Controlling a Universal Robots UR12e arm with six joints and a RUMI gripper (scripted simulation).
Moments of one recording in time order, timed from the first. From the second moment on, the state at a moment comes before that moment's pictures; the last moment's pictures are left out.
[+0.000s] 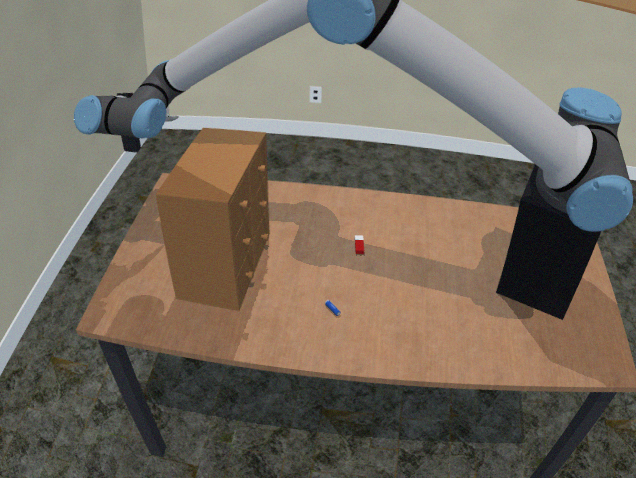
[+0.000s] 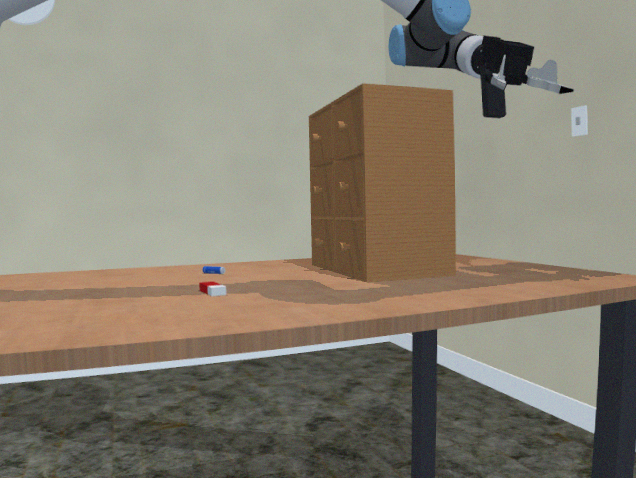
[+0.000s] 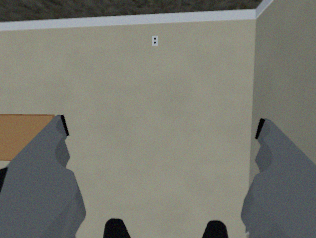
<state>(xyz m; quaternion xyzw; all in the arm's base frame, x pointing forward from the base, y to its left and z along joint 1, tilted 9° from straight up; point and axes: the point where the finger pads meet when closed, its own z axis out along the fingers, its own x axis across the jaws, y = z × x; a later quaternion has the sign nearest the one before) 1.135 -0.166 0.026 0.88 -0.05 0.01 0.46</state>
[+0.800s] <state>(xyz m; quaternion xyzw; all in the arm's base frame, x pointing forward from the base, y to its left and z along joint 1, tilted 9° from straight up) 1.089 -0.186 0.038 0.91 -0.04 -0.01 0.42</state>
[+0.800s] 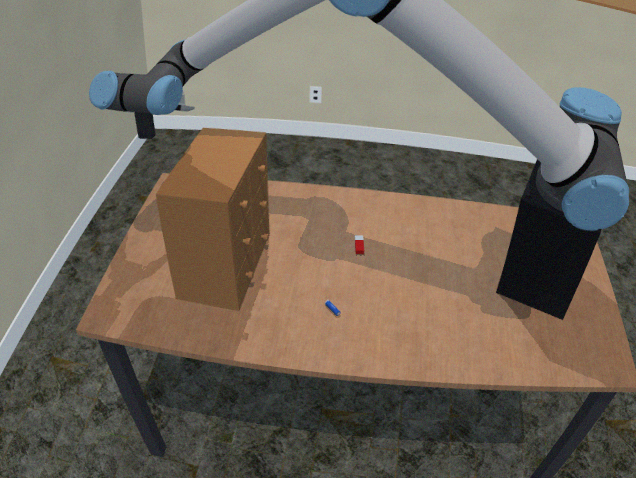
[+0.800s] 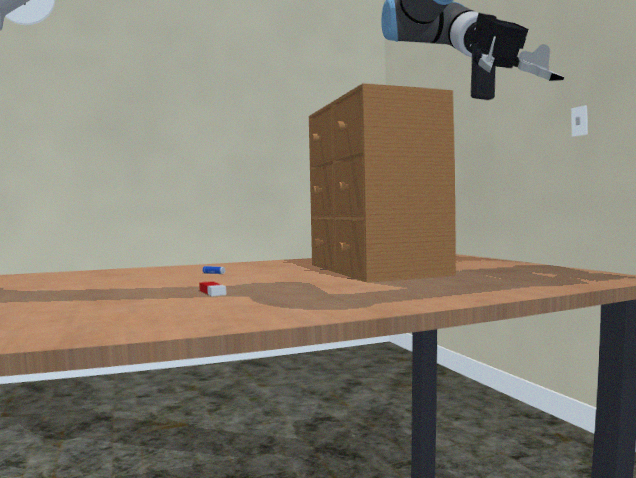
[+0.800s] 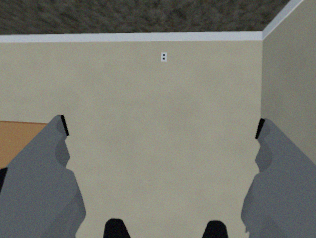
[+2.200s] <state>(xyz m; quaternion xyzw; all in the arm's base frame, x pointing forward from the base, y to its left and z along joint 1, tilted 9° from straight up) 0.664 -0.121 0.087 1.00 0.00 -0.02 0.04</state>
